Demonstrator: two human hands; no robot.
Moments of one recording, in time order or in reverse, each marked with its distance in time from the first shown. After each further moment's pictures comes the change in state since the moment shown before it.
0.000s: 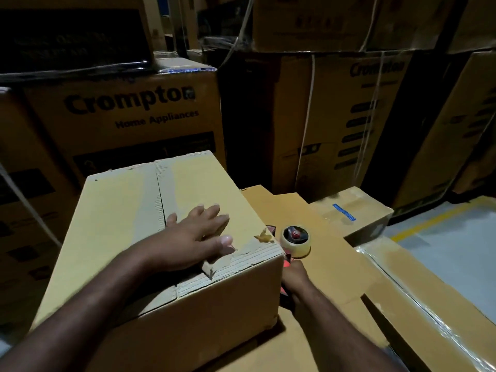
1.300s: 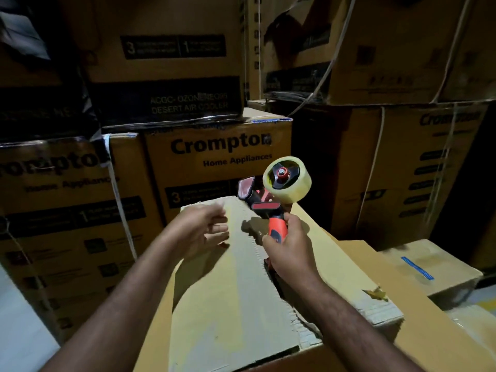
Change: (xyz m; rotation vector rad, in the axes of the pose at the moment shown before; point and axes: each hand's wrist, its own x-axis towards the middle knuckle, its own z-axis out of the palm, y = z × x) left_hand -0.033 -0.114 -0.095 -1.287 0.475 -0.333; right_hand -0.175 -0.206 0.143 -0.153 0.065 -0.788
